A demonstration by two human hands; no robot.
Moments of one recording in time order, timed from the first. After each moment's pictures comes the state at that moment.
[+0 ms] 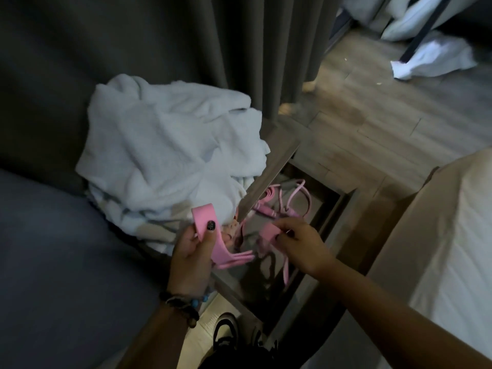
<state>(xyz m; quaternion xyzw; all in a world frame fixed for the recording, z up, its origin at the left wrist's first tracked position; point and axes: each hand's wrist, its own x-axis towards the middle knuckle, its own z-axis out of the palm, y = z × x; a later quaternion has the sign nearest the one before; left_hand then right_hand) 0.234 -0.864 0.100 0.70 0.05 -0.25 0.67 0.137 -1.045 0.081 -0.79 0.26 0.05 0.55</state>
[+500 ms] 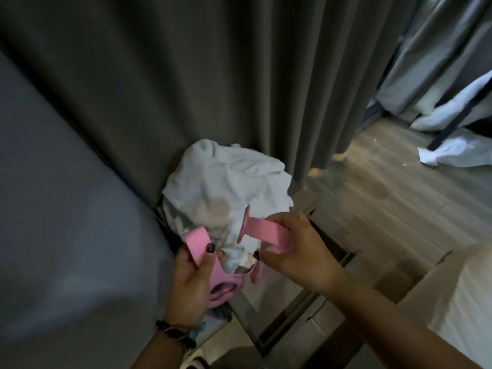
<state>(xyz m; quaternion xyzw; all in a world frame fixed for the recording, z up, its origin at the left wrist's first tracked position) 0.179 -0.813 0.251 0.65 0.06 -0.15 0.75 0.141 -1.010 0.287 -0.87 0.11 -0.01 0.49</state>
